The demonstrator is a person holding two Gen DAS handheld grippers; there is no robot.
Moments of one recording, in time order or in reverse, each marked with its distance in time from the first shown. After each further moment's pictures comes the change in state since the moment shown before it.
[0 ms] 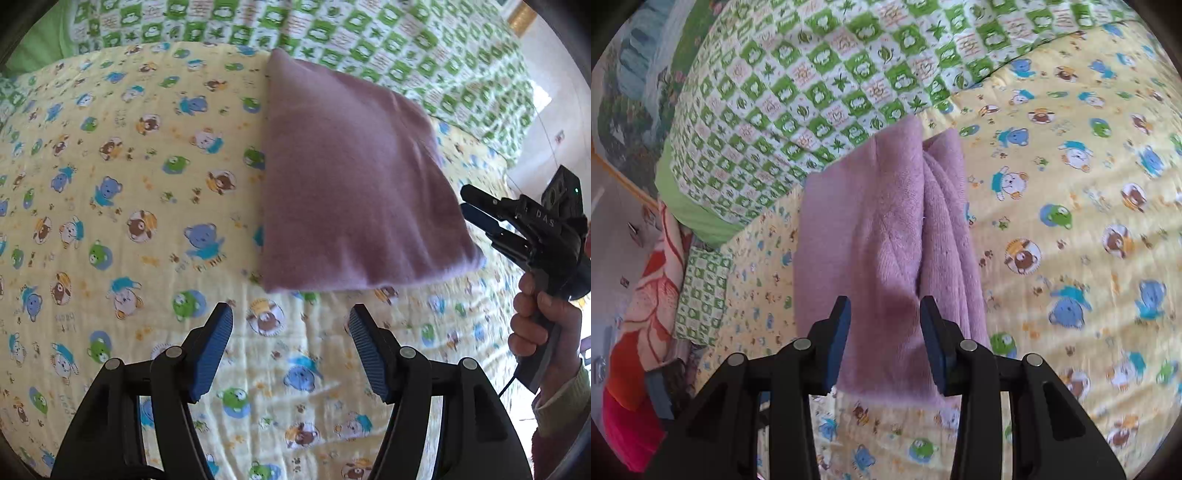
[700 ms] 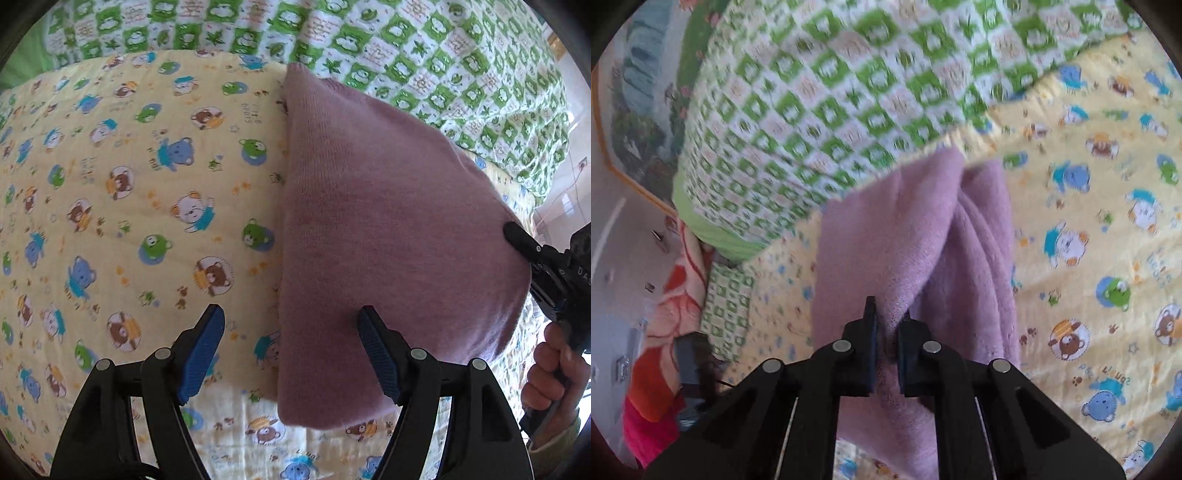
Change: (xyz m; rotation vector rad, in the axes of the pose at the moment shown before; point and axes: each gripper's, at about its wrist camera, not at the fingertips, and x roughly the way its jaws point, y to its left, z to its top) left arm 0.058 -0.010 0.092 -0.042 0.023 0.030; right arm 0.016 -0.006 0.057 0.028 -0.028 0.151
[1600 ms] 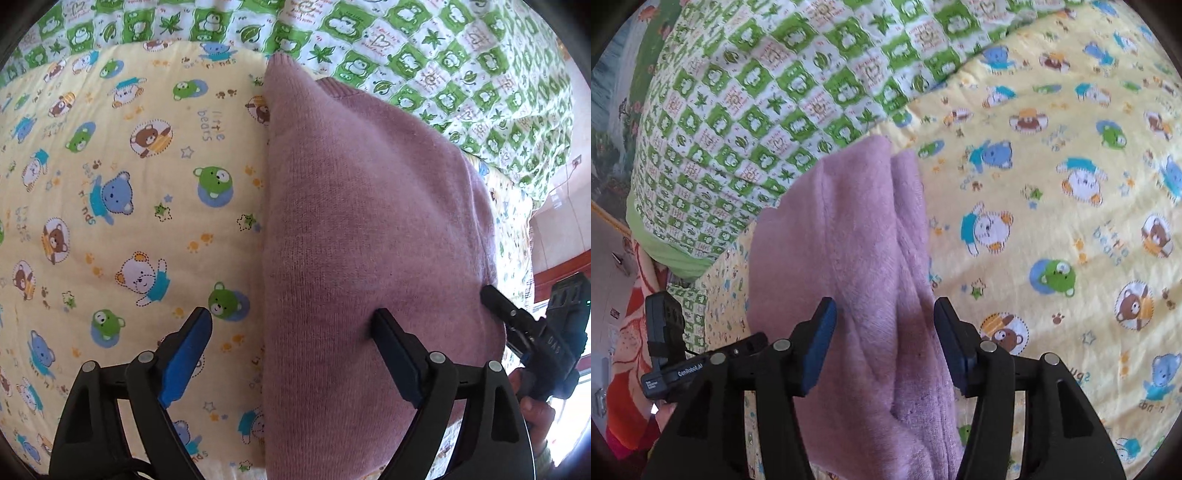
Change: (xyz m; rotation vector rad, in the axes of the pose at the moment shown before) left arm 0.051 -0.005 0.061 0.009 0.062 -0.070; right arm 0.025 -0.046 -0.017 0.082 0.008 -0.192
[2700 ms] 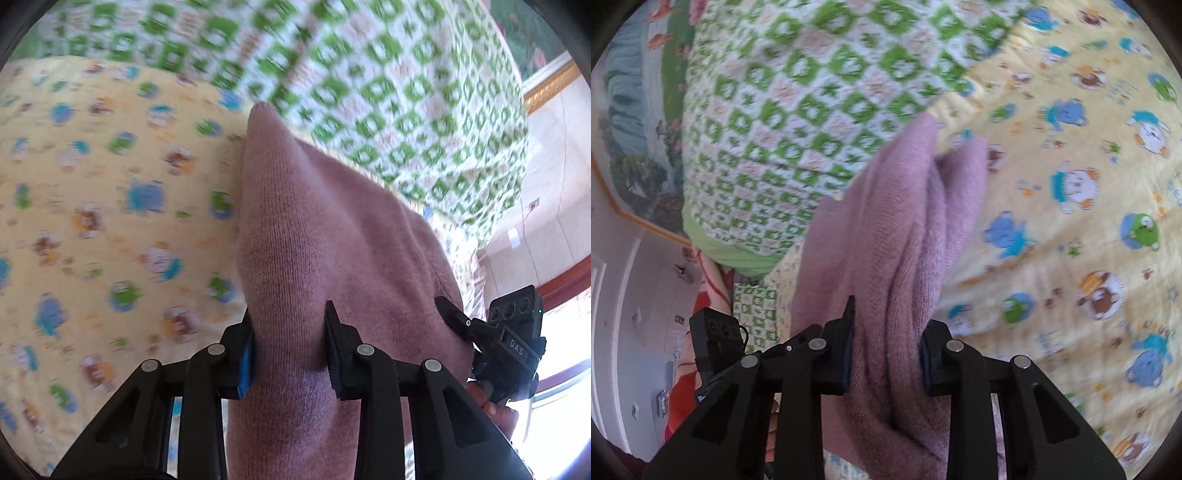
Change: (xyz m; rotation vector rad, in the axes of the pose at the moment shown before) left arm -0.081 0.018 -0.027 -0.098 -0.147 -0.193; right arm -0.012 0.046 -0.013 0.066 0.055 0.308
